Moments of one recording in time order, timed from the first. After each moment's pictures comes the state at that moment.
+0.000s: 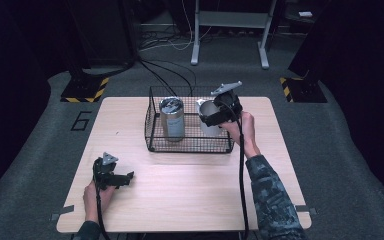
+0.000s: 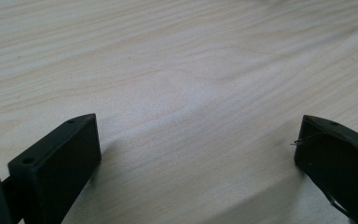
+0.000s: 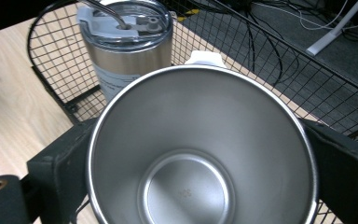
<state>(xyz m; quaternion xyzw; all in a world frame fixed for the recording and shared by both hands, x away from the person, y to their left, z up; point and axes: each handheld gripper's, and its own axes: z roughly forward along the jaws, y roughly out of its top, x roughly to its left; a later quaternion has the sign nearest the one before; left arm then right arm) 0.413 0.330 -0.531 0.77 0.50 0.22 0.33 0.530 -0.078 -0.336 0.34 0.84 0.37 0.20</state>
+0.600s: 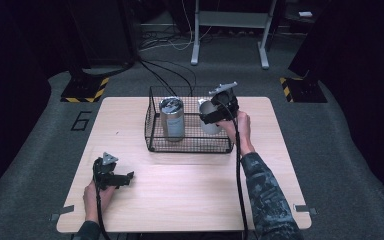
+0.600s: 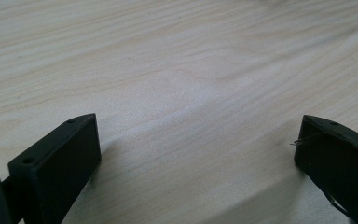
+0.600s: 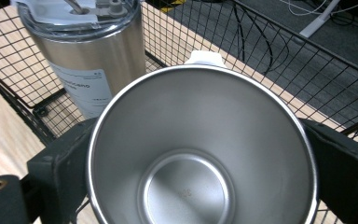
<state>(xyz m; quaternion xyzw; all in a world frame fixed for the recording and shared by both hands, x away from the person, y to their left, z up) 0.413 0.330 -0.531 0.77 0.50 0.21 0.32 0.554 -0.074 -0.357 0.36 0.84 0.36 0.21</state>
